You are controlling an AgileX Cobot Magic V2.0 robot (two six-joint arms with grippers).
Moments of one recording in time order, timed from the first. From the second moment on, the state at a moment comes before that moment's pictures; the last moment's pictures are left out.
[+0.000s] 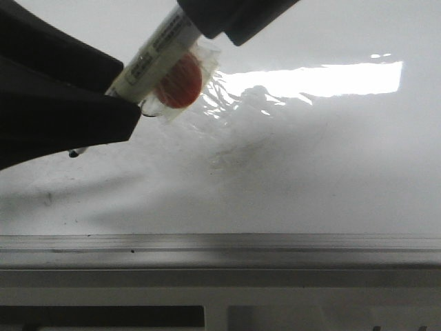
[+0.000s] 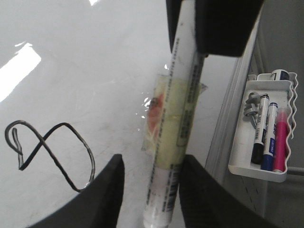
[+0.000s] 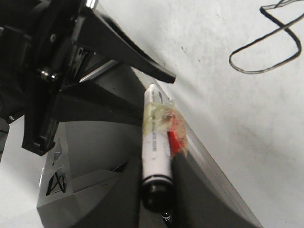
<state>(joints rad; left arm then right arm) -0.88 0.97 -0.40 0.46 -0.25 0.04 0.83 1.12 -1.03 0.29 0.77 -0.16</state>
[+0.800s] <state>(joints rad) -0.89 0.98 -0.40 0.46 -0.24 0.06 0.83 1.12 -1.03 0.29 0.75 -0.16</state>
